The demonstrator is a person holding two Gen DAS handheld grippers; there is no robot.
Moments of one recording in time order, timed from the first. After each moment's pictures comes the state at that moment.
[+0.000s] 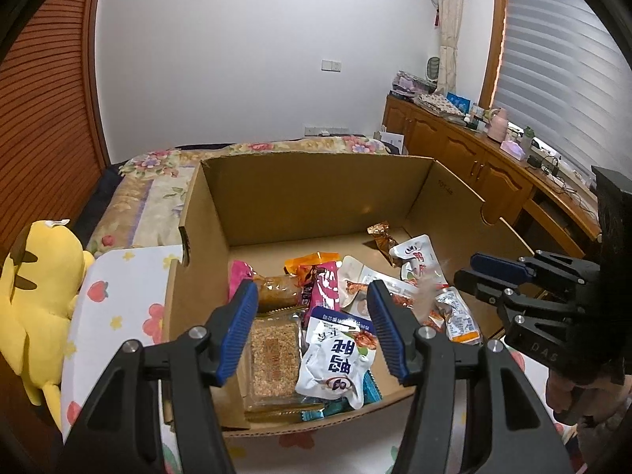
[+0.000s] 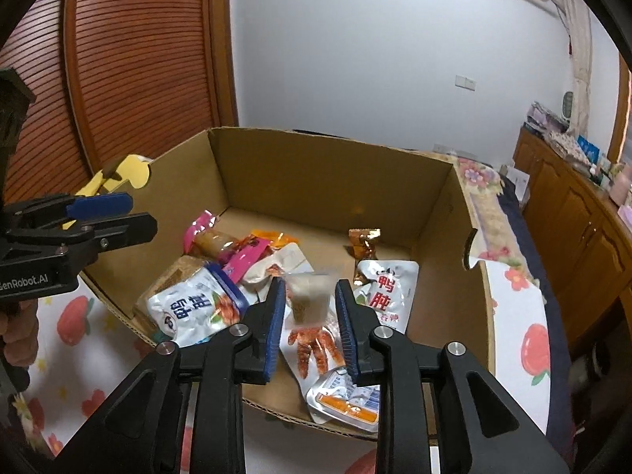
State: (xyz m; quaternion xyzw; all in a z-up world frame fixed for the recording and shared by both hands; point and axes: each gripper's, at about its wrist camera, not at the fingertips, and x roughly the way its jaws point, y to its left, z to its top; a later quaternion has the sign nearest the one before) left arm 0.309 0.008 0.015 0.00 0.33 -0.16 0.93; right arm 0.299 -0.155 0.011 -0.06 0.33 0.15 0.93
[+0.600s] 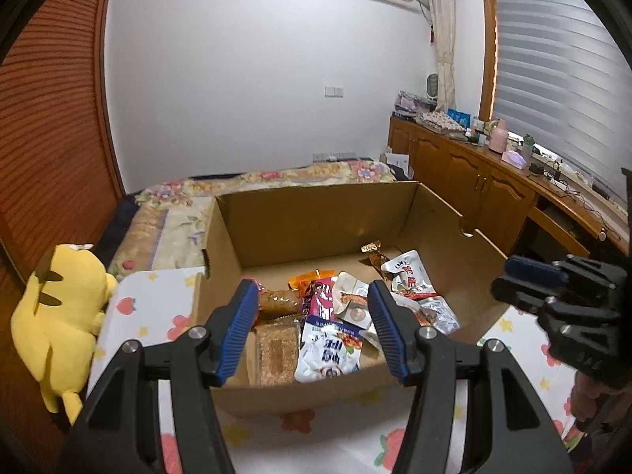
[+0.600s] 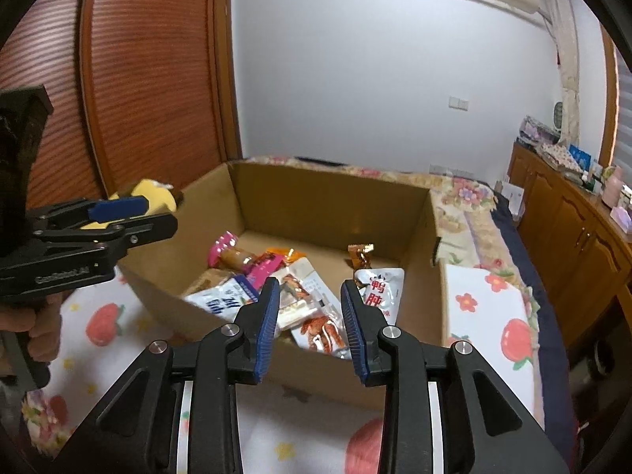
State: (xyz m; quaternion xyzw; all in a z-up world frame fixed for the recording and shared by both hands) left arm 0.256 0.003 0.045 0.03 0.27 -0.14 0.95; right arm 0.237 -0.168 0.047 -0.05 0.28 0.15 0.95
